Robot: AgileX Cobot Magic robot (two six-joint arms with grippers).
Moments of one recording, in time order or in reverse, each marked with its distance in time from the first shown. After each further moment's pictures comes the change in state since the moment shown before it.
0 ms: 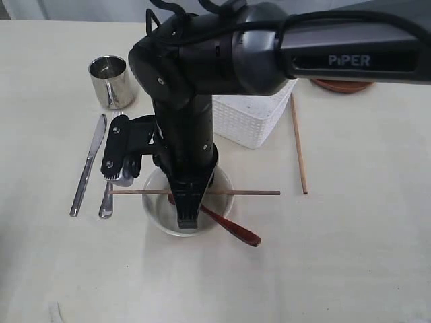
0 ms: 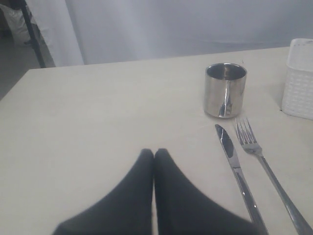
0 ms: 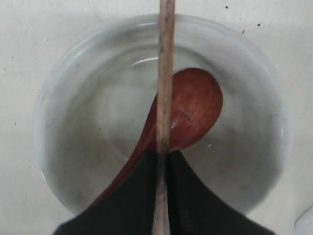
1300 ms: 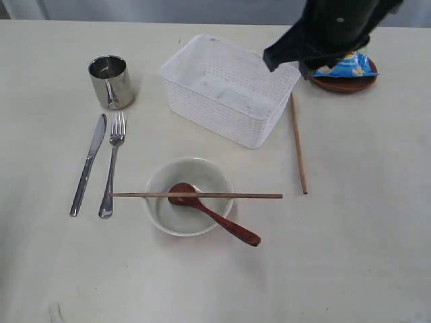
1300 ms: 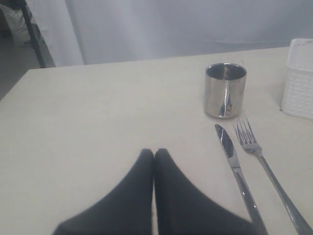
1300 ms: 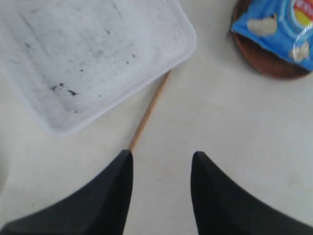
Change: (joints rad) left arm 0.000 0.000 0.000 0.000 0.000 0.000; right arm -0.443 -0.309 0.071 -0.228 -0.030 0.806
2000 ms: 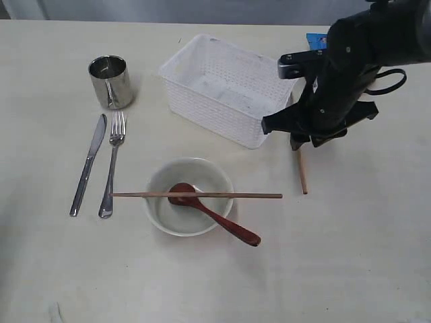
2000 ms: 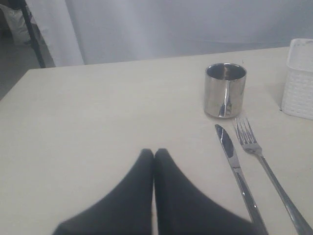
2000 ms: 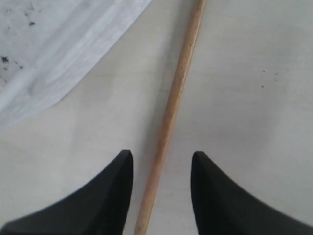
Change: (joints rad) left arm 0.000 0.000 0.000 0.000 0.000 0.000; right arm -0.105 0.179 0.293 0.177 -0.389 0.090
